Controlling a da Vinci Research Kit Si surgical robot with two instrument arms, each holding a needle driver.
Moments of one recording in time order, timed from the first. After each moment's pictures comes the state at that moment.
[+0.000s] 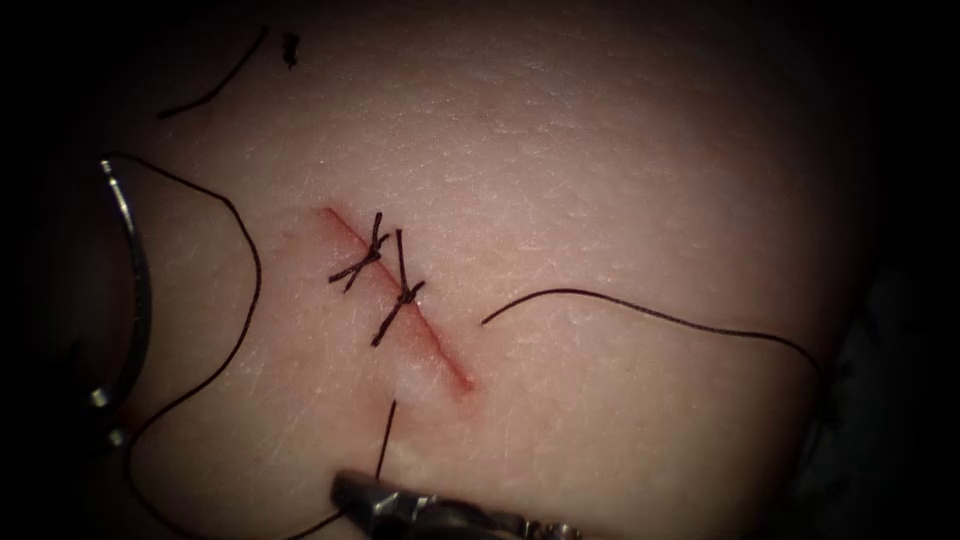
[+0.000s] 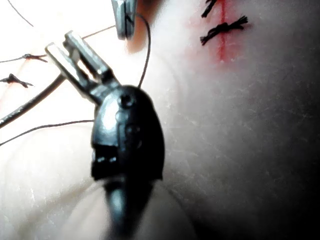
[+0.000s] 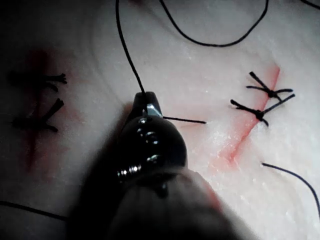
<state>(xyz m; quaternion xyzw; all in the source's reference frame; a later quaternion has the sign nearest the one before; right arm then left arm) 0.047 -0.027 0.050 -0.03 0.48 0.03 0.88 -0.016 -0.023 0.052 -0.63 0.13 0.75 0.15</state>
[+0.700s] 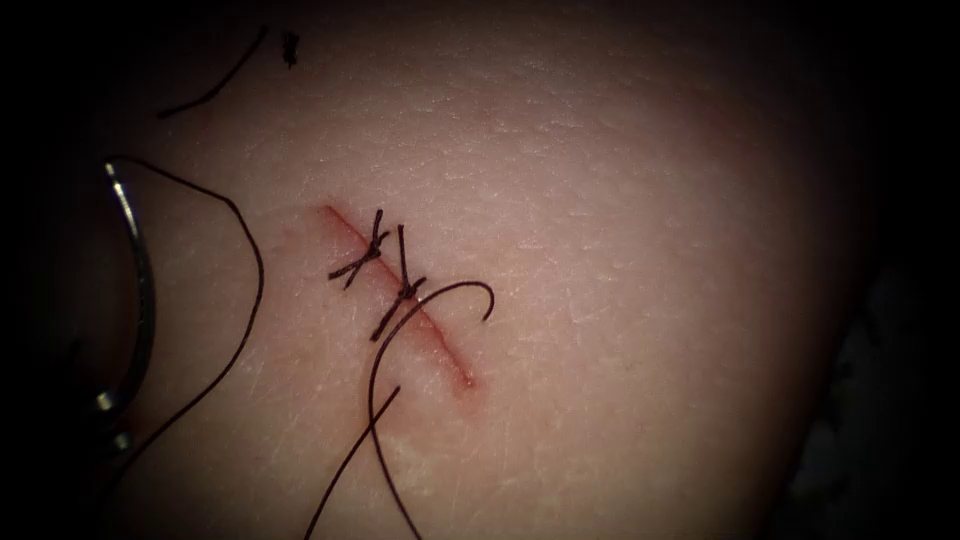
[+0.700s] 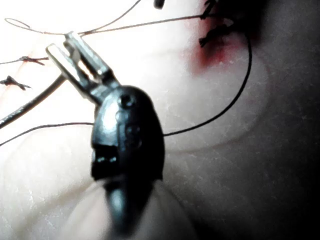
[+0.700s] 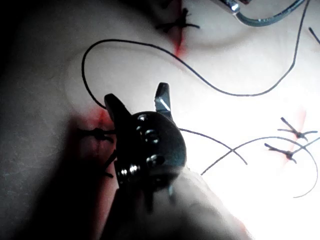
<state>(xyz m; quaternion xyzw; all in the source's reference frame) 0.048 -0.027 0.041 0.00 0.50 0.05 0.86 -0.016 -0.024 0.053 -0.63 0.12 0.76 0.15</state>
